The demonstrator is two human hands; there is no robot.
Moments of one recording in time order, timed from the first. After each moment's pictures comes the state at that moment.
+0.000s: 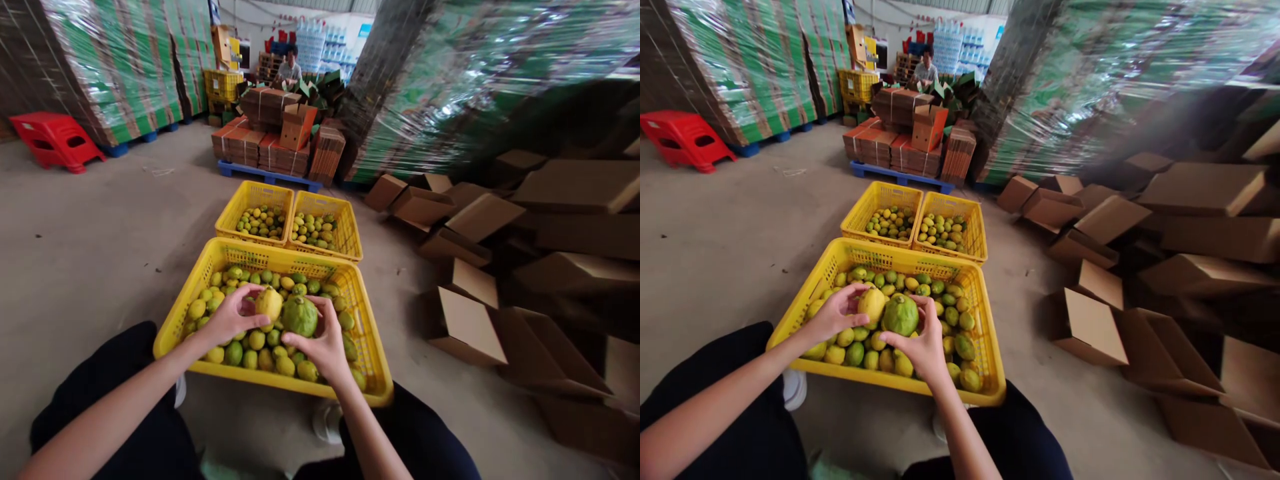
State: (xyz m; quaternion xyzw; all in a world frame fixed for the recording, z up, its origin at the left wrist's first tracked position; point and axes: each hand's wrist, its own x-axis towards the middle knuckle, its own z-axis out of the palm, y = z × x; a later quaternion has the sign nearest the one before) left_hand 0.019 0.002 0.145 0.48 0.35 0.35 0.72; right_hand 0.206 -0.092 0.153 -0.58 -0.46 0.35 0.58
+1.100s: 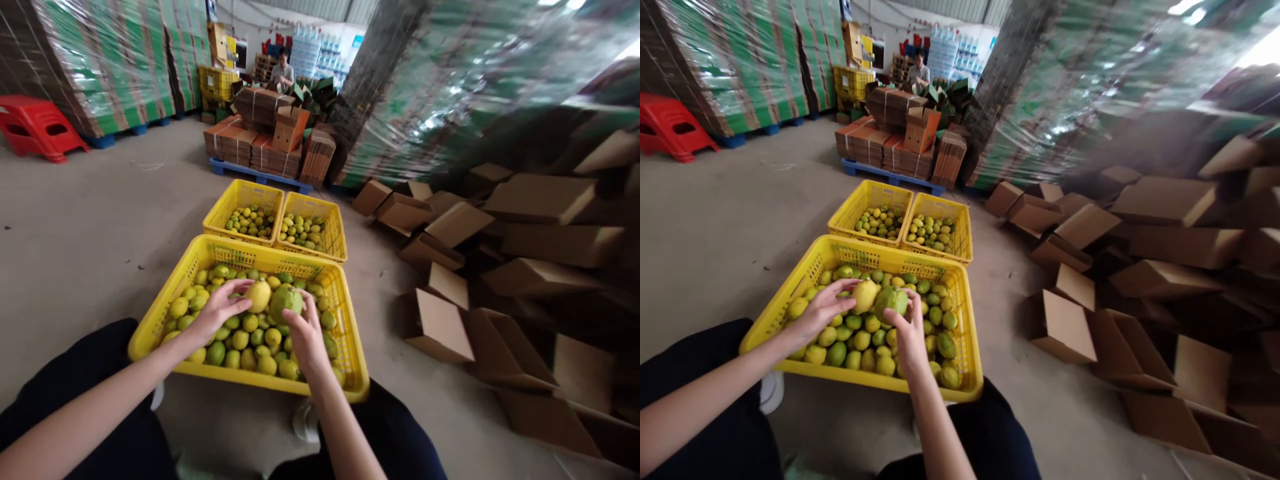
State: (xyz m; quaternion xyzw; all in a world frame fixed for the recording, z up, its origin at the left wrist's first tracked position) left_hand 0.032 -0.002 0.131 0.48 0.35 0.39 0.70; right_hand 0.200 -0.086 0.150 -0.49 -0.22 0.50 0.68
